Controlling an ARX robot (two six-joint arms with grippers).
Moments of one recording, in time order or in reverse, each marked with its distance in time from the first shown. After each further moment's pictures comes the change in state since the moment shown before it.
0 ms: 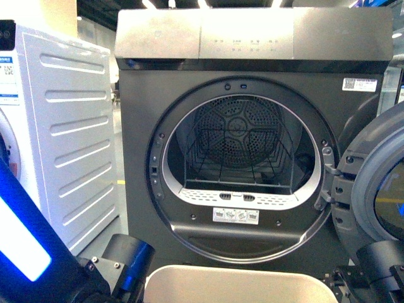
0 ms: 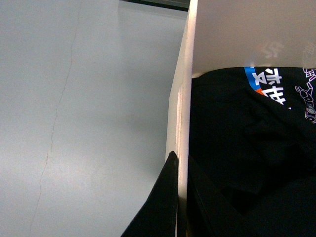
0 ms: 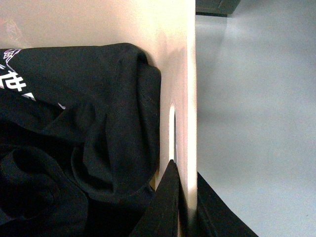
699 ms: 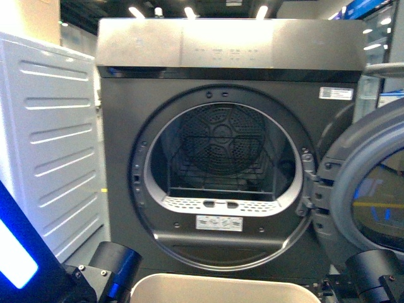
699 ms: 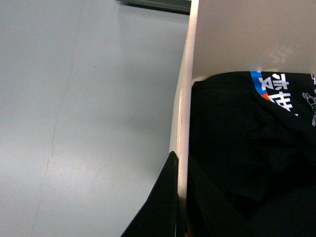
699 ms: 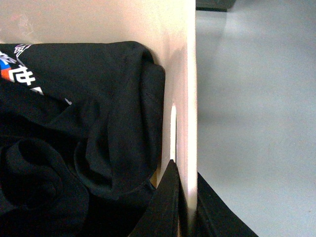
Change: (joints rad) left arm 0.020 0.000 -0.004 -0.002 -0.012 0.000; right arm 0.020 0.000 0.000 0.001 -0.013 0.000
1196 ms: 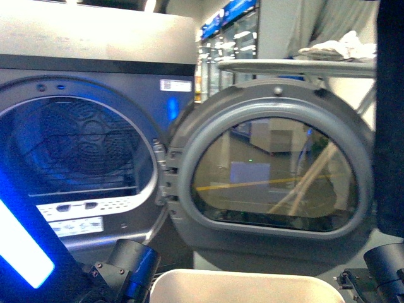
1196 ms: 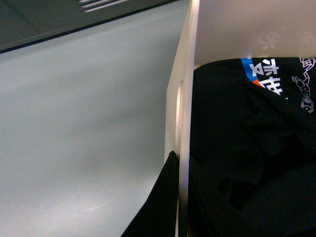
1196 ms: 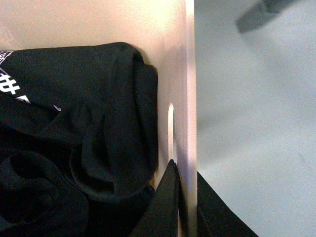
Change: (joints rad) left arm -0.031 -0.007 0.001 0.000 0.028 0.000; right arm -0.033 -0.005 0.000 0.001 0.023 0.000
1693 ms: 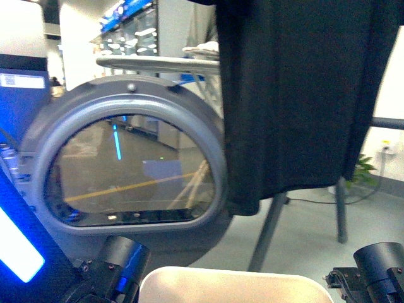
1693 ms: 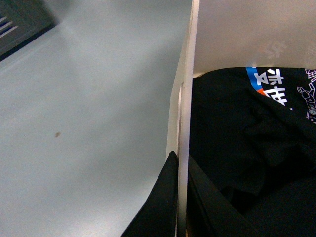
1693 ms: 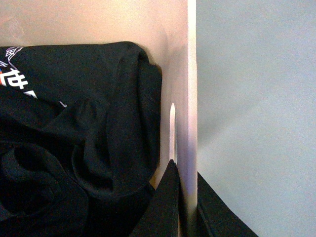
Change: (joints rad) left arm 0.018 -0.002 -0.002 0.000 -0.019 0.000; right arm 0.018 -0.003 0.000 0.000 -0.014 0.000
